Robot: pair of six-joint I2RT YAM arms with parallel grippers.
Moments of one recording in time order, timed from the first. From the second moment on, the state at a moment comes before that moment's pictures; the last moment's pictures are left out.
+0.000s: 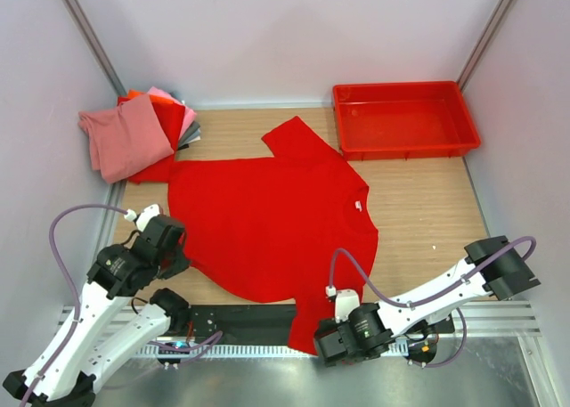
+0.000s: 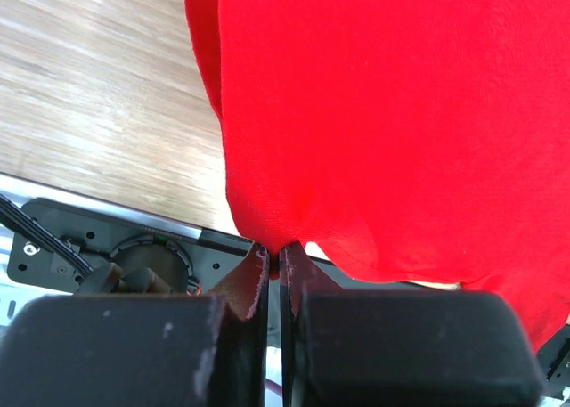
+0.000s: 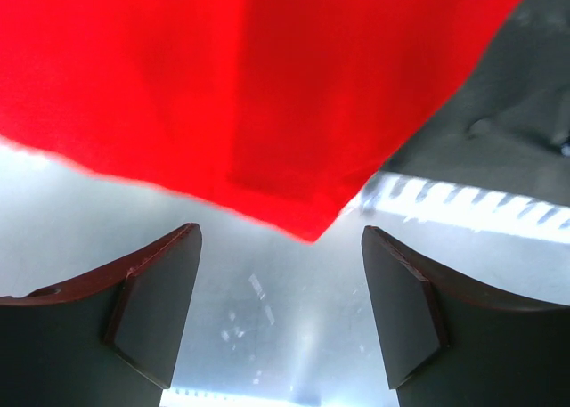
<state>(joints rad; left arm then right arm) -0.56 0.62 0.88 -1.35 -0.33 -0.93 1.91 1.28 0.69 -0.88 0.09 1.74</state>
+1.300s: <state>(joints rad) -0.56 0.58 0.88 -1.35 -0.31 -0.92 1.79 1.14 0.87 -1.14 0.44 1.76</state>
